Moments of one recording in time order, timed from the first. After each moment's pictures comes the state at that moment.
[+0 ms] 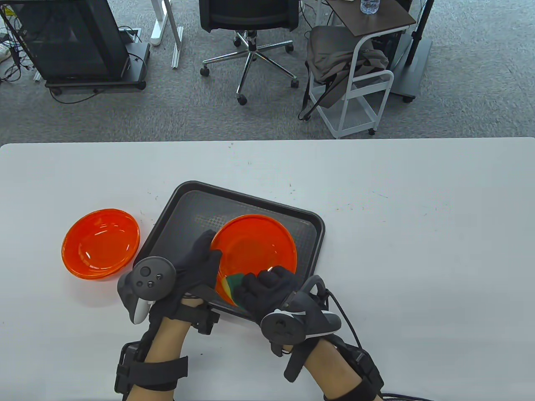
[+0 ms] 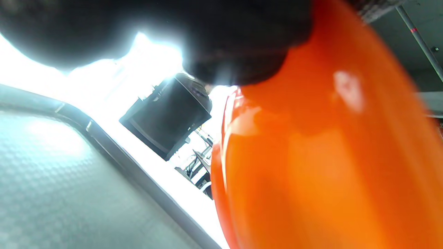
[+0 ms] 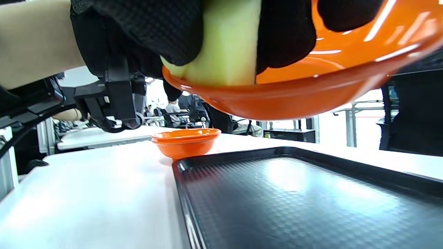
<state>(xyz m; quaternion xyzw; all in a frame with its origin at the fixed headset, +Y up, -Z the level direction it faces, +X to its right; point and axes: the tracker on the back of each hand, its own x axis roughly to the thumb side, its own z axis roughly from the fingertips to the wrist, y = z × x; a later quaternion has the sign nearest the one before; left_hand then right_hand) -0.229 -0.653 -0.258 0.09 -0.09 0.40 0.91 0.005 -0.649 -0.200 0.41 -0.08 0.90 0.09</state>
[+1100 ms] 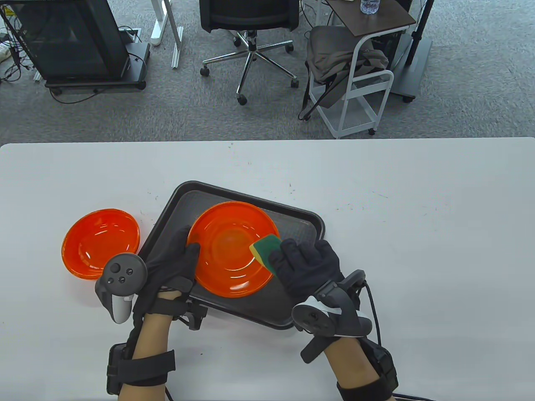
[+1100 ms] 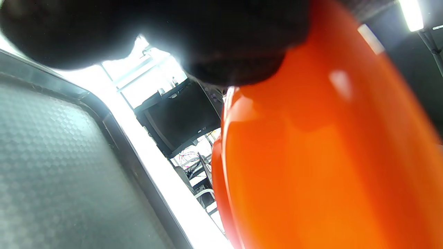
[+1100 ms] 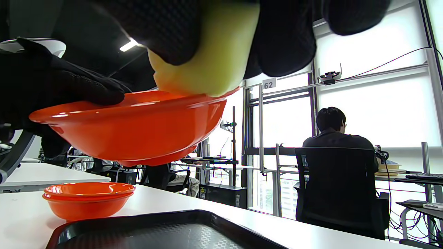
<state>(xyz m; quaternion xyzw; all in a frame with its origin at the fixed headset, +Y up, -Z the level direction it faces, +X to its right) -0.259 -0.659 -0.263 0.08 -0.04 0.49 0.87 0.062 -0.625 -0.210 0.29 -0.24 0.92 0.09</state>
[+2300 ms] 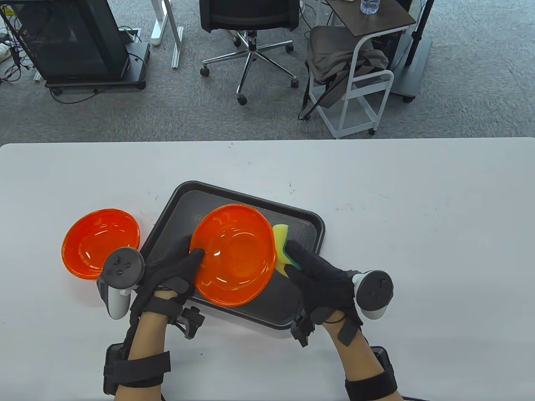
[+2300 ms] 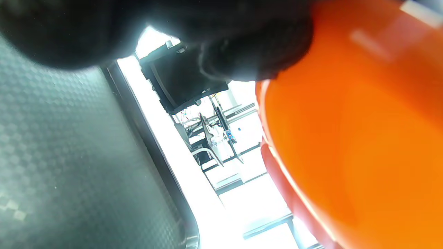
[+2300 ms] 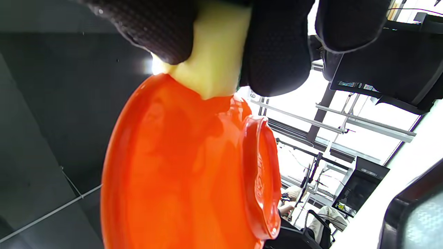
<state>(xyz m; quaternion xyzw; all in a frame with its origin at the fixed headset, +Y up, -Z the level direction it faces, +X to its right) -0.254 -0.664 -0.267 -0.02 -0.07 0.54 0.84 0.099 -0.661 -0.237 0.25 -0.15 0.72 0.63</state>
